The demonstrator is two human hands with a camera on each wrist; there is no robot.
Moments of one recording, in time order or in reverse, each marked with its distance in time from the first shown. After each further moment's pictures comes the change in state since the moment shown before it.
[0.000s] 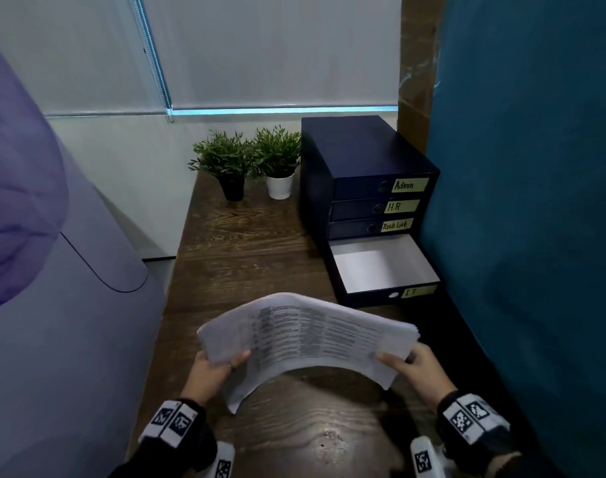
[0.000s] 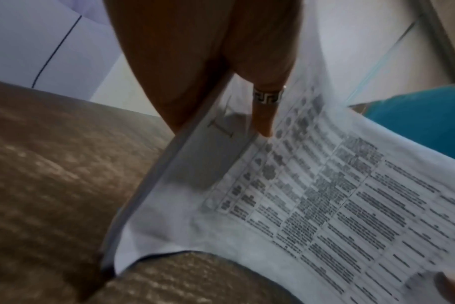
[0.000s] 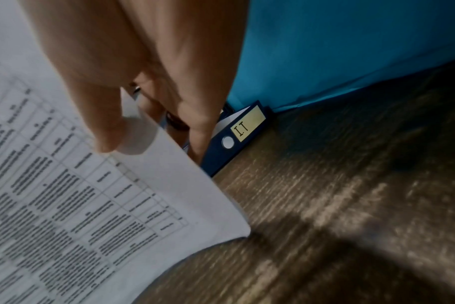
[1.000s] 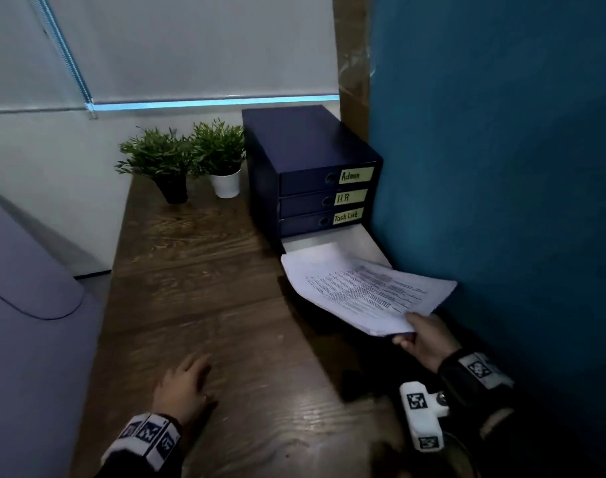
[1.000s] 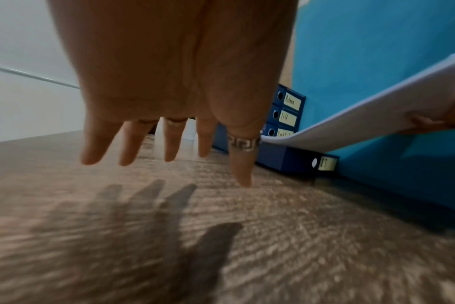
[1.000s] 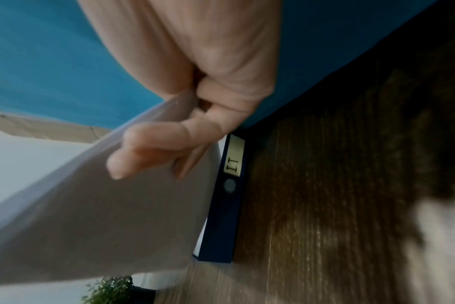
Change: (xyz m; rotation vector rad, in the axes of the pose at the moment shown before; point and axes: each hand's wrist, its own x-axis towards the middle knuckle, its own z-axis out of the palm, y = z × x) left_hand 0.042 -0.033 0.021 1.137 -0.320 -0.004; right_hand 0.024 -0.022 -0.069 0.293 0.491 0.360
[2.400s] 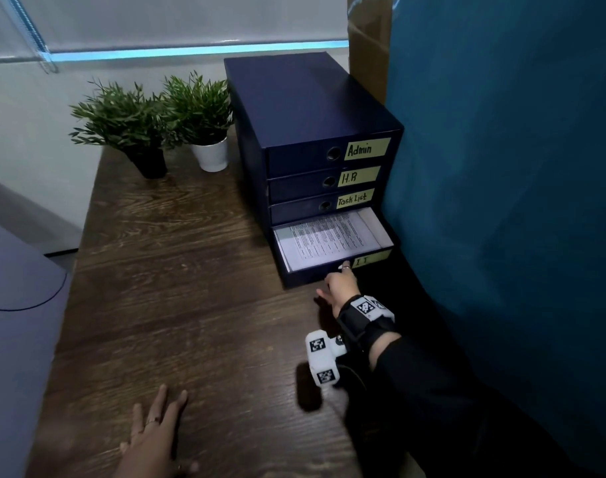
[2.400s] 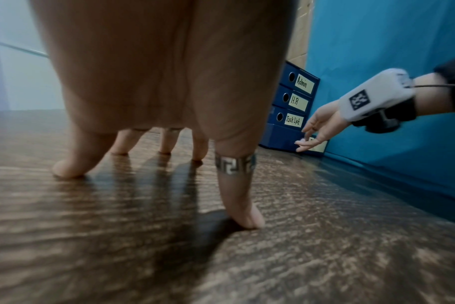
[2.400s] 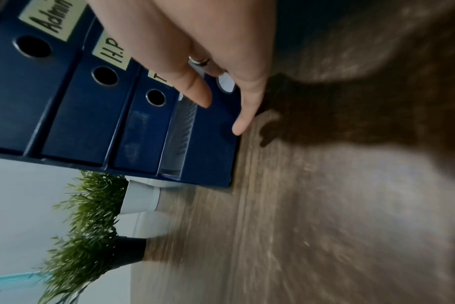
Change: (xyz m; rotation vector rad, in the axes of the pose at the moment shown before) left_hand -0.002 0.007 0.025 -0.025 -0.233 -0.205; right_hand 0.135 0.020 0.151 0.139 0.036 0.169
